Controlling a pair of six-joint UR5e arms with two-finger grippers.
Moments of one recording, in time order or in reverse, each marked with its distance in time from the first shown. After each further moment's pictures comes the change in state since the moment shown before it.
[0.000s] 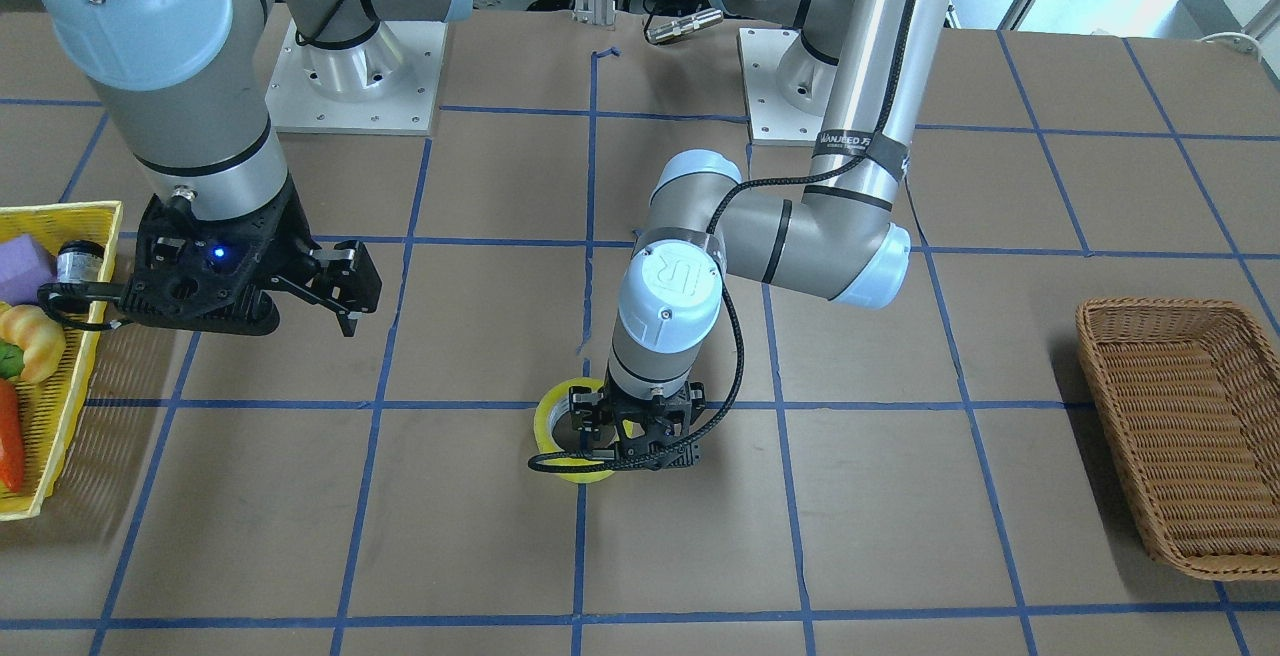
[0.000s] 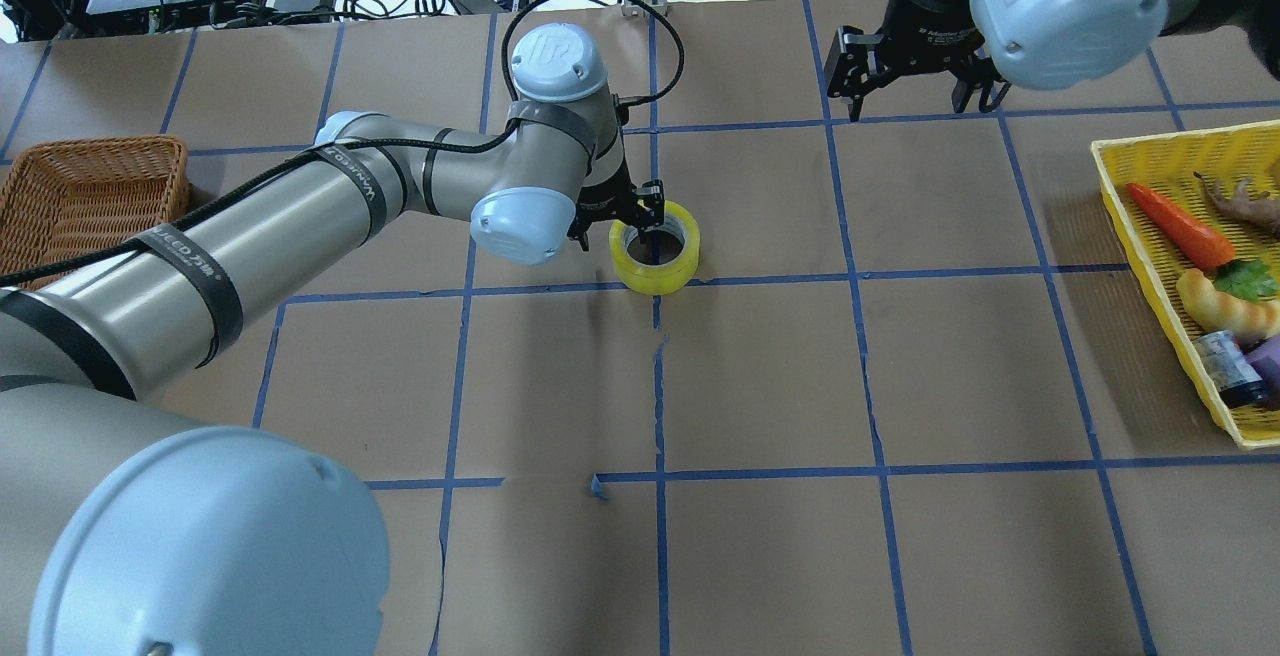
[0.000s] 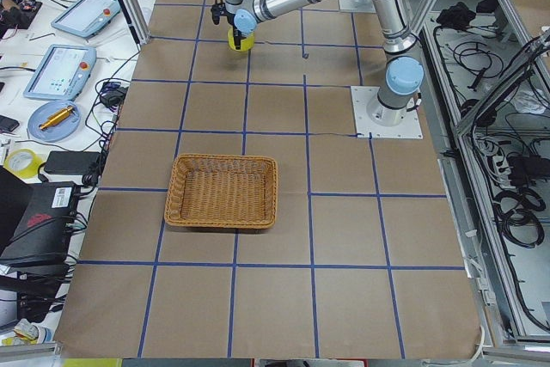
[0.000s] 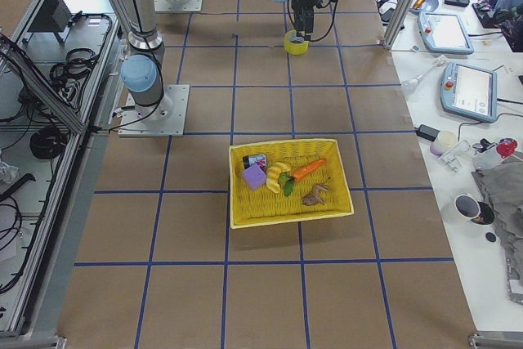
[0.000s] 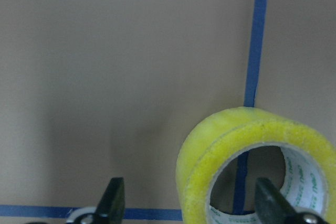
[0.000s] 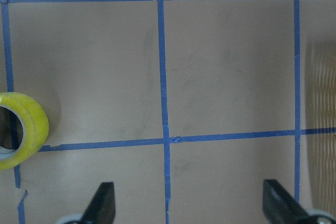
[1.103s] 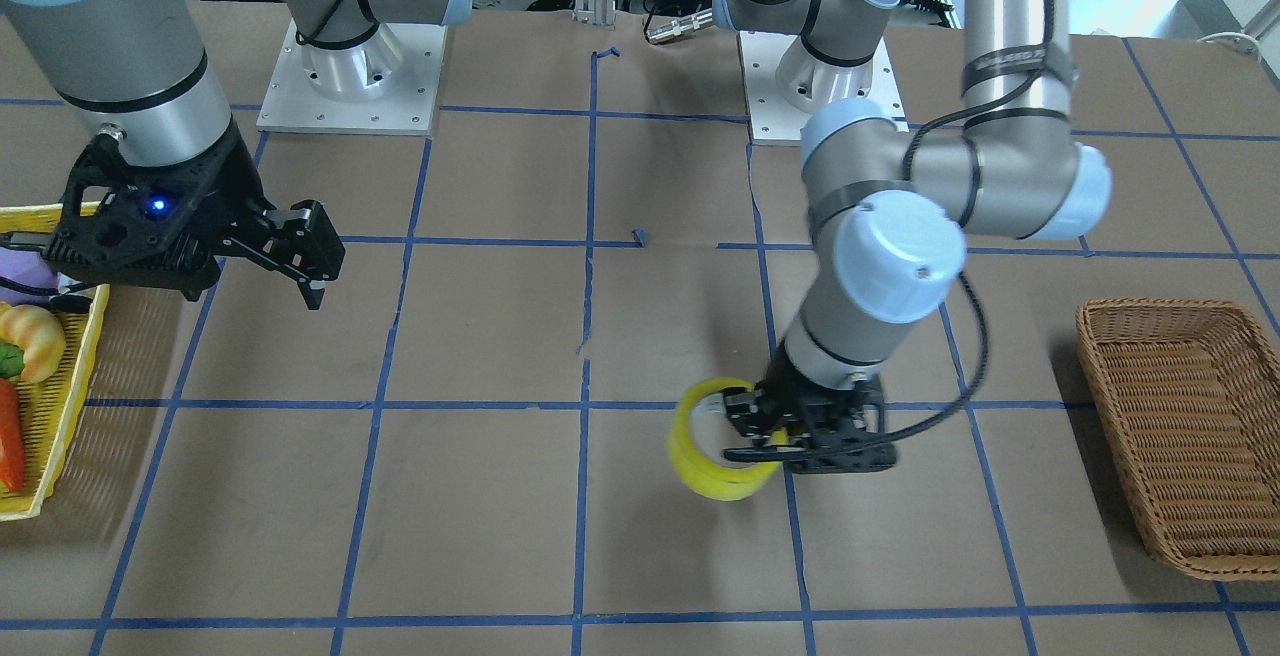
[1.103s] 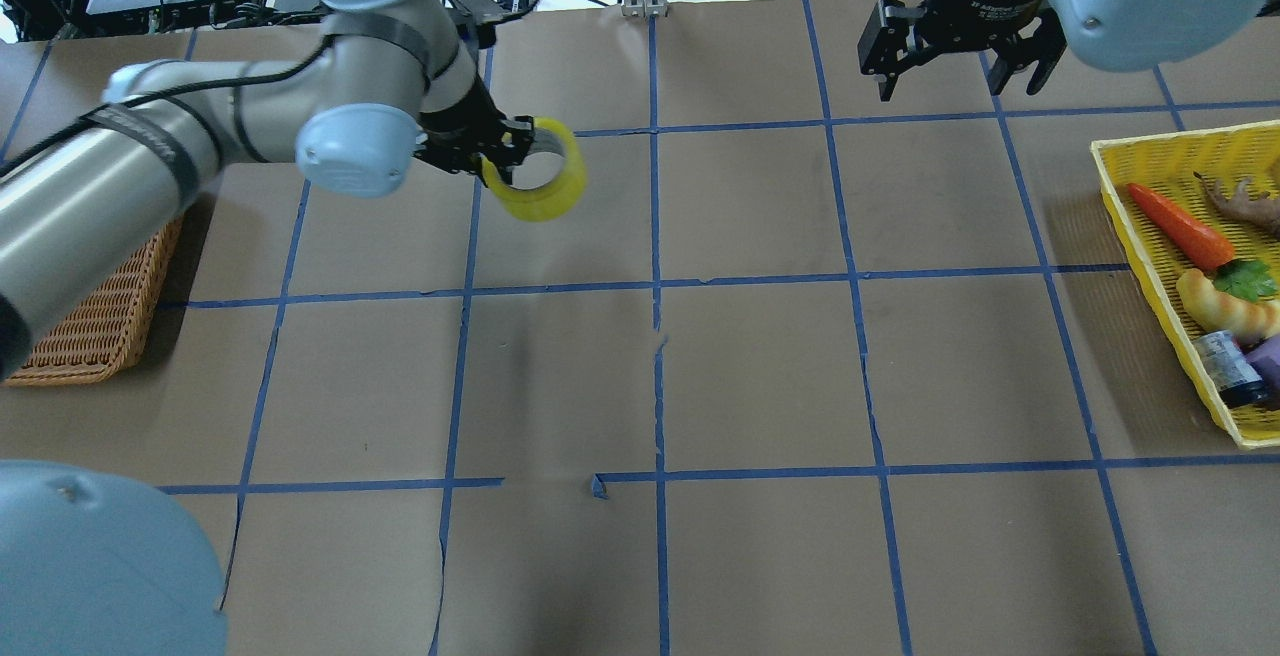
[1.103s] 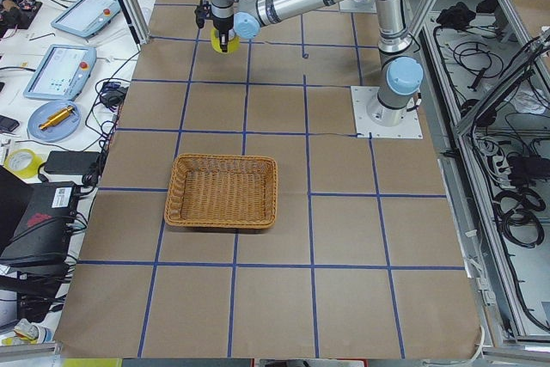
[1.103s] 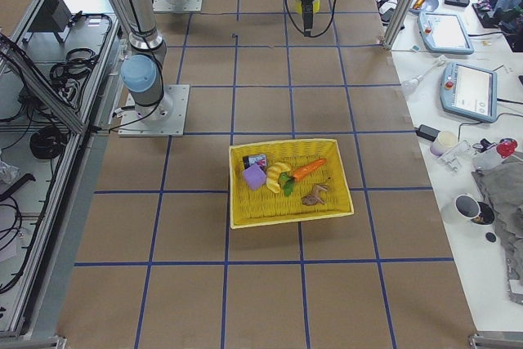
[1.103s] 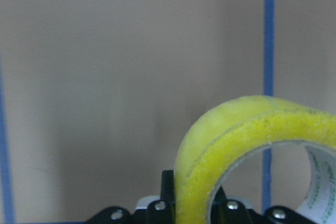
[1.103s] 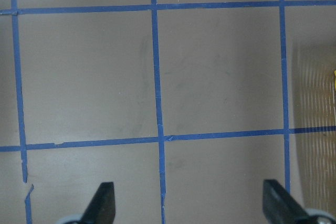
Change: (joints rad) left arm 0.280 0.195 0.011 -0.171 -0.007 0.289; right arm -0.052 -0.059 -0.002 0.024 0.048 -0.027
